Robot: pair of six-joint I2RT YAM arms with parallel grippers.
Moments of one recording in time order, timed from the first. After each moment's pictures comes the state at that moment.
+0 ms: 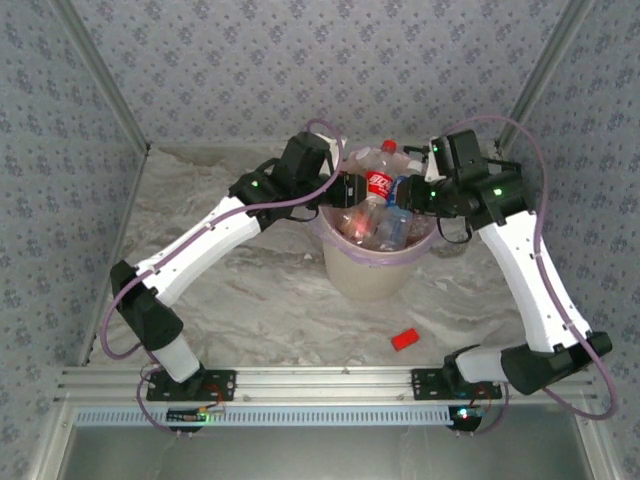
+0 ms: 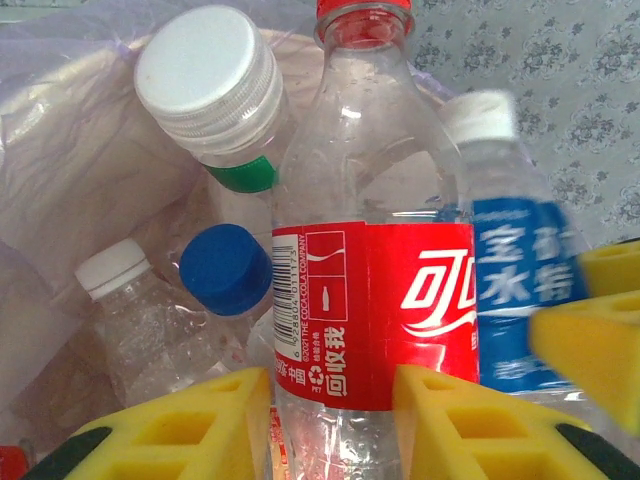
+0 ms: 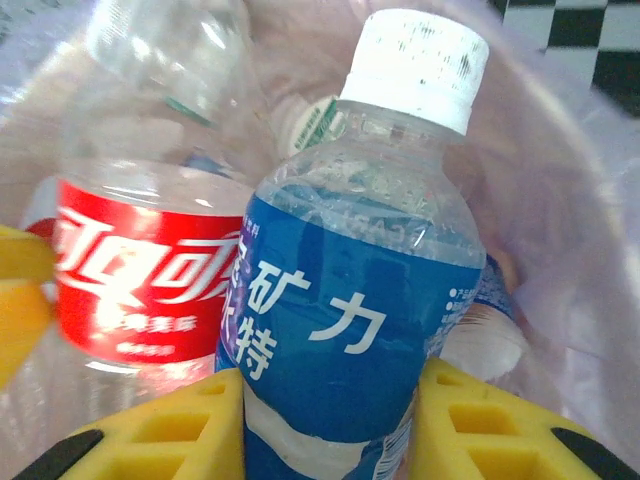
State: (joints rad) left arm -0.84 1.67 1.76 -0.62 0.15 -0.57; right arm 0.37 1.32 1.72 -1.22 -0.05 0.43
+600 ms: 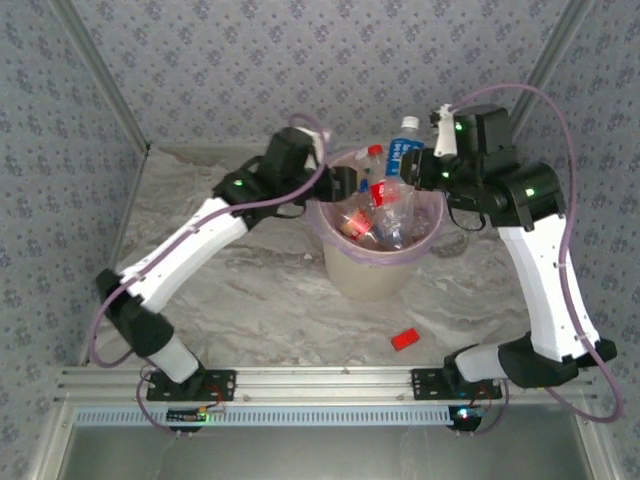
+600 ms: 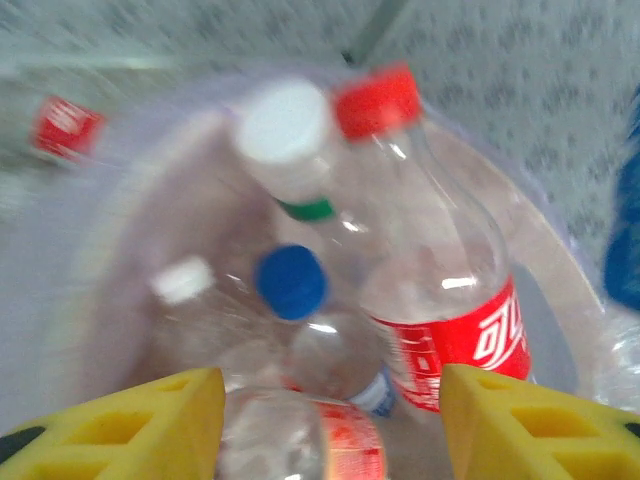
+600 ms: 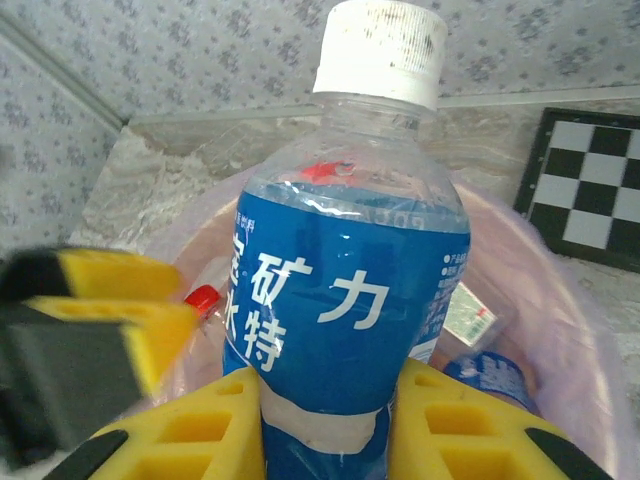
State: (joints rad) left arm -0.77 1.56 1.73 -0.64 0.07 -0.56; right arm 0.41 1.39 1.99 -1.23 -0.06 0.33
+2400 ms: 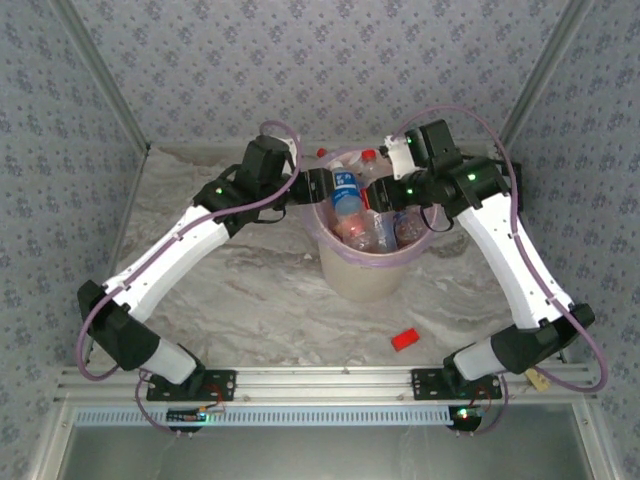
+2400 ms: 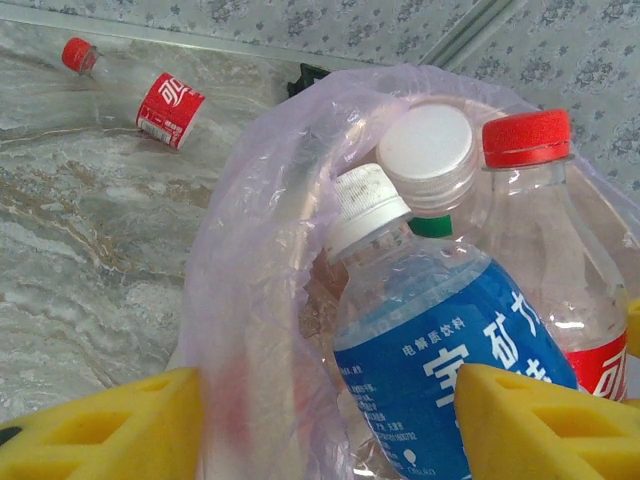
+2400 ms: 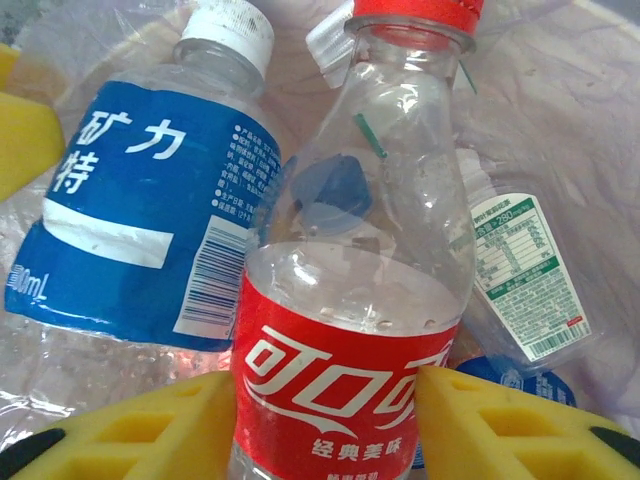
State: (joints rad) left arm -0.70 1.49 1.55 -0.59 0.08 -0.63; right arm 0.45 1.45 1.78 -1.18 -0.17 0.10
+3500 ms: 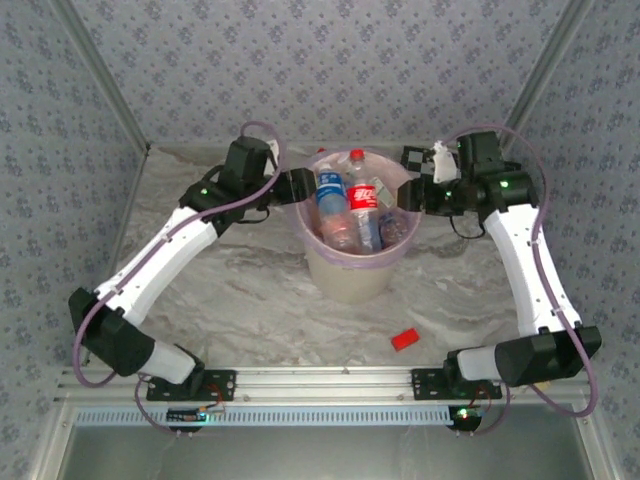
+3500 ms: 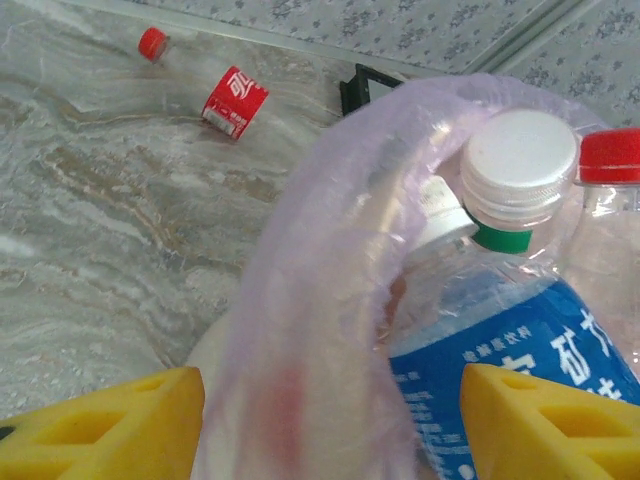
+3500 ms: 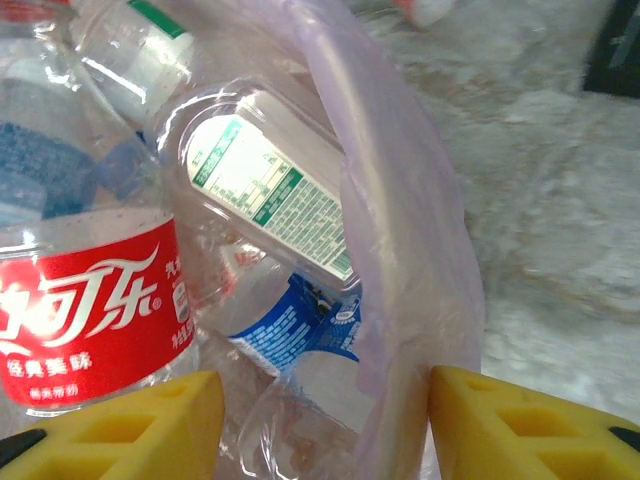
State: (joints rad) left arm -0.60 1.43 1.46 -0.61 0.12 -0.63; right arm 0.17 1.35 1.54 -1.09 -0.47 0.20
